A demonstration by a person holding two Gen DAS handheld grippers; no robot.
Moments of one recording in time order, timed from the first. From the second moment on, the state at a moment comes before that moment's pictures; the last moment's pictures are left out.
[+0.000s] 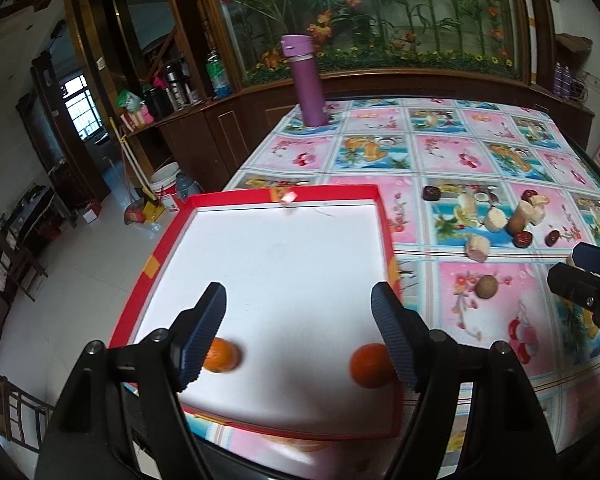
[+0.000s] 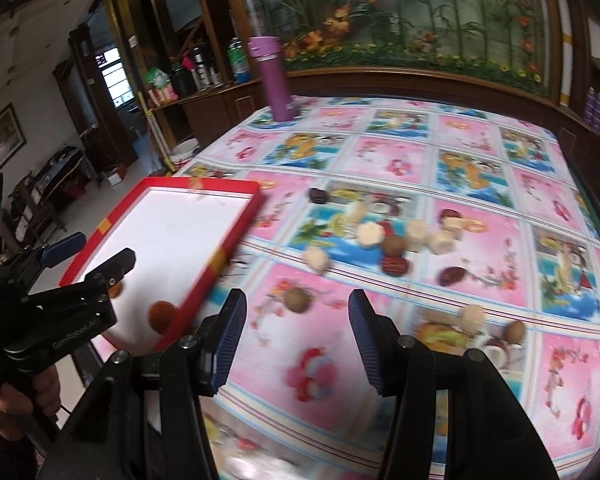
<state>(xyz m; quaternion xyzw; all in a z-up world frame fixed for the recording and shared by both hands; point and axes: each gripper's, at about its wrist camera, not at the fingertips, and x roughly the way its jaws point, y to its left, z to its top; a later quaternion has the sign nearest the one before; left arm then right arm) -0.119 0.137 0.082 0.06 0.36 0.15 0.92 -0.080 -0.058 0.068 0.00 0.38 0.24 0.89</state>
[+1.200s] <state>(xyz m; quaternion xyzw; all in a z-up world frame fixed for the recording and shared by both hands) -0.037 -0.026 0.039 0.08 0.47 -0.09 0.87 -0.023 -0.199 0.003 0.04 0.44 0.12 0.89</state>
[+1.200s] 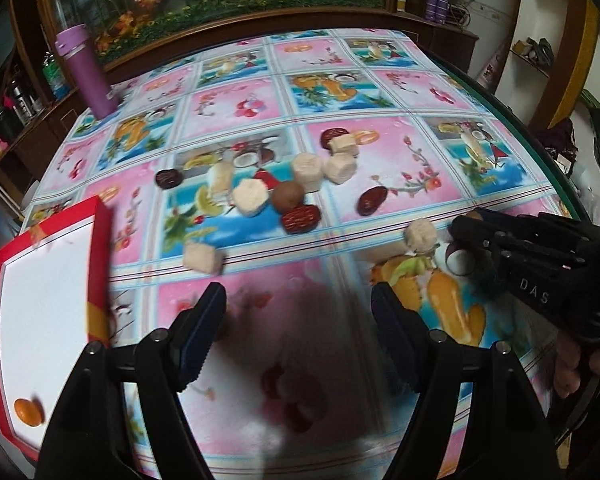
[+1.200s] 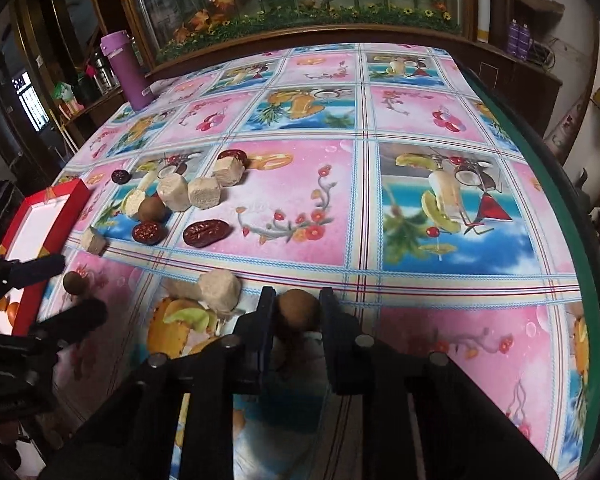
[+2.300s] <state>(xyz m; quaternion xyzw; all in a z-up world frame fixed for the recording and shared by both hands) -0.026 -0.065 0.033 0.05 0.47 -0.15 0.87 -0.030 -0.216 0.015 0.12 0.40 0.14 0.90</state>
